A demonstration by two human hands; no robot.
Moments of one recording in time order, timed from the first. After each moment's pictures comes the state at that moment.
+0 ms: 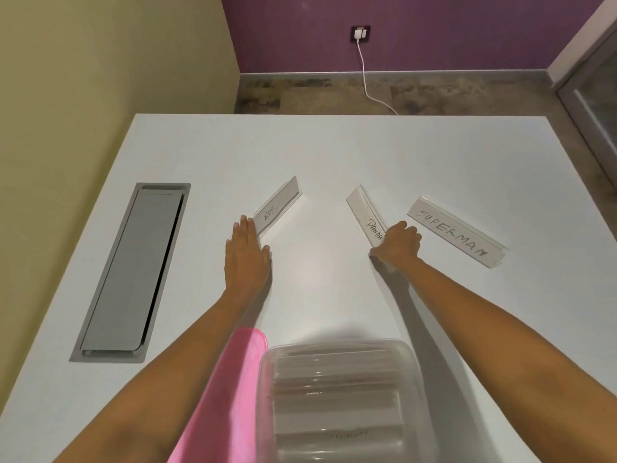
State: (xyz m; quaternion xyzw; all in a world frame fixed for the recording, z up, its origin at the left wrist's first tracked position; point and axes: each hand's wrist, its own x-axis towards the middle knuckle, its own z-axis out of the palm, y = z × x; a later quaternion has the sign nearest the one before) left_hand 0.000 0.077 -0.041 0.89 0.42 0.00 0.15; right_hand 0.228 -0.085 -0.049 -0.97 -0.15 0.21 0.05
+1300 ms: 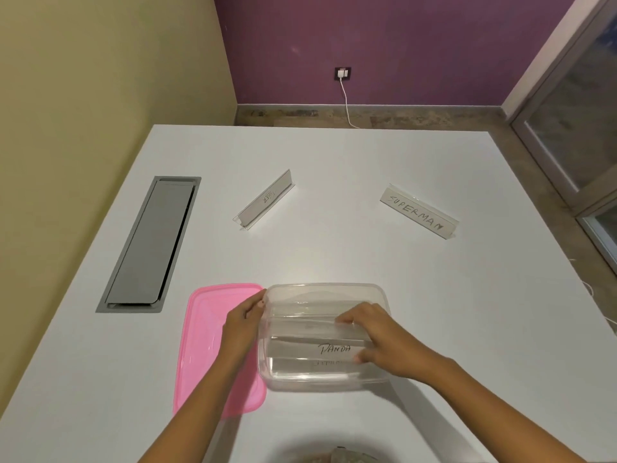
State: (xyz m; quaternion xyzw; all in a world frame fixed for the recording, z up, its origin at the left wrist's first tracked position) left_hand -0.153 -0.078 0.014 0.61 0.49 0.09 0.62; right_hand 0.017 -0.276 0.050 -0.78 -0.48 0.36 0.20
